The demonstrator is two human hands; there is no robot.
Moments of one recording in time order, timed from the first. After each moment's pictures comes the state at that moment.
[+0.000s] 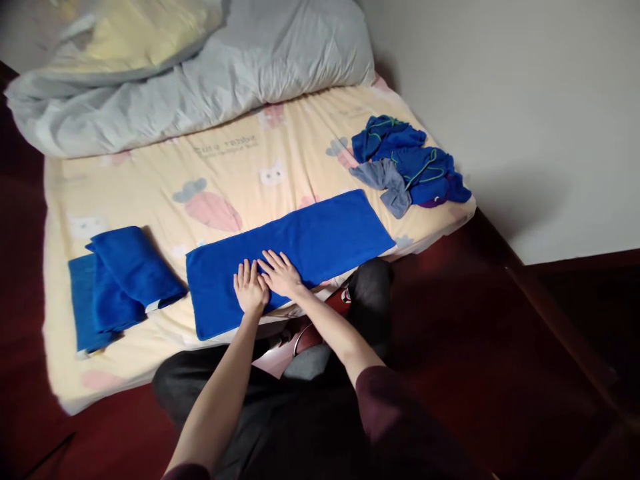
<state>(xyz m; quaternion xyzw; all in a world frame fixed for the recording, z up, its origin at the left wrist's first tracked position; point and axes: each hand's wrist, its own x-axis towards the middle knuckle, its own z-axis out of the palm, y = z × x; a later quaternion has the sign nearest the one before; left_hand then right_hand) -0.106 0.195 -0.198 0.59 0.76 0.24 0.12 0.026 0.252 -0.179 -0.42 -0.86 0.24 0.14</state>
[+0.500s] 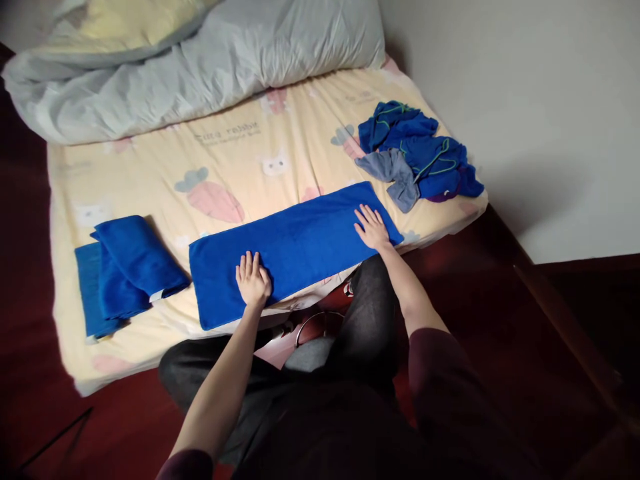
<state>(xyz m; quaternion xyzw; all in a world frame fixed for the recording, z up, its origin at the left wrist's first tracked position) -0.106 0.195 -0.201 0.59 0.77 0.23 0.09 0.299 0.364 -0.167 -0.58 -0.81 0.12 0.05</state>
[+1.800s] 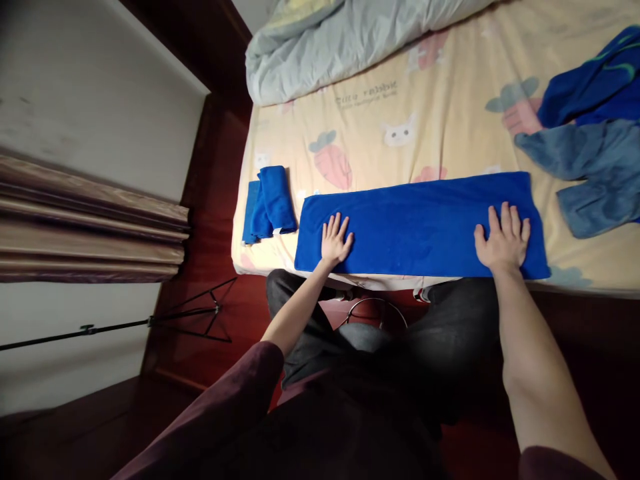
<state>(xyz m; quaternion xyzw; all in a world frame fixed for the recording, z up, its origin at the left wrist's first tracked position) -0.128 0.208 -0.184 0.61 0.78 0.10 0.06 0.301 0.371 -0.196 -0.63 -0.78 -0.01 0.02</state>
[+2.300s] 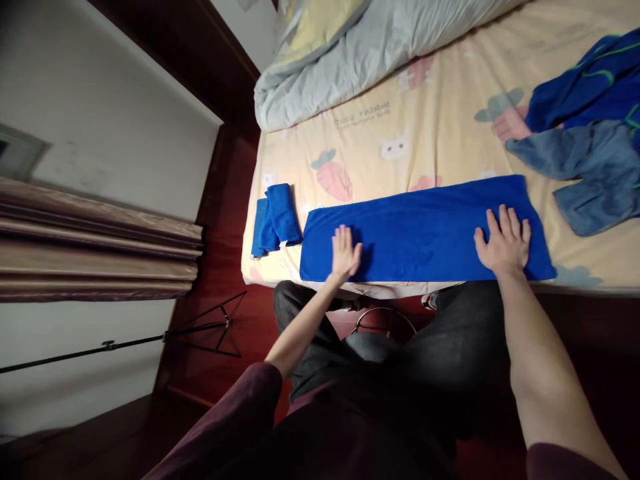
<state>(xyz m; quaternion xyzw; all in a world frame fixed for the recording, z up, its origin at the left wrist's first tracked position) -0.128 0.201 -0.184 0.54 0.82 0.13 0.10 0.299 0.375 -0.197 -0.65 -0.76 0.05 0.03</state>
